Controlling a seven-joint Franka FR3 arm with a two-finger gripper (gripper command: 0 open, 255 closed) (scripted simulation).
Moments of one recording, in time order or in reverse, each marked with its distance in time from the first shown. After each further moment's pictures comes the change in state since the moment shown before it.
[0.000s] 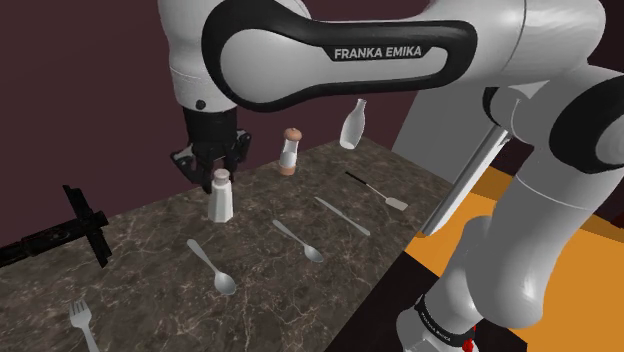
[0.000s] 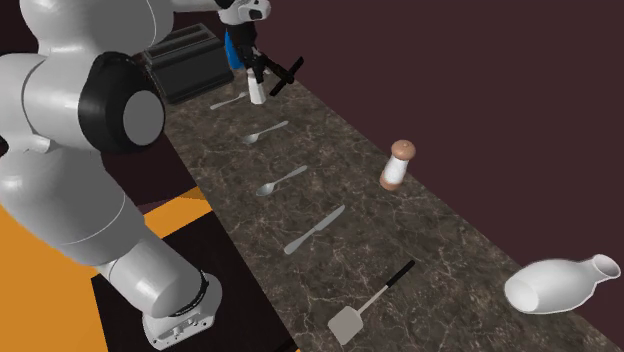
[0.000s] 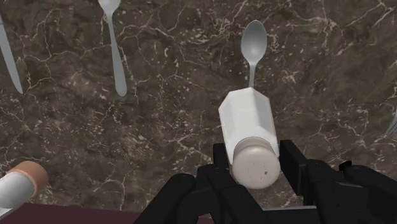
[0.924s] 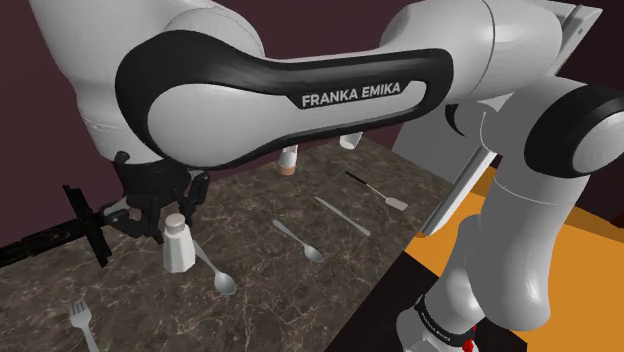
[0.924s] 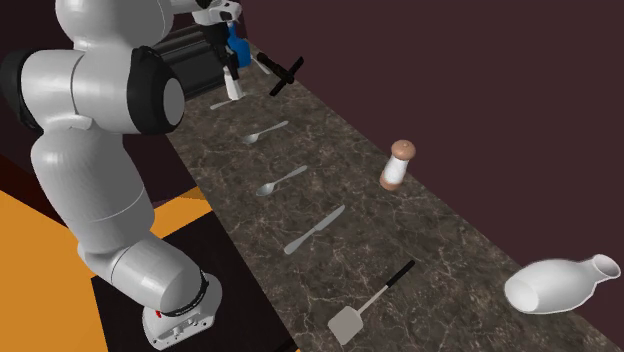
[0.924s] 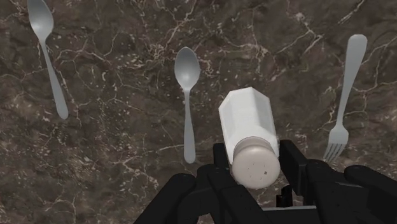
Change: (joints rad) arm 0.133 0.165 0.070 0.131 -0.069 -0.011 0.209
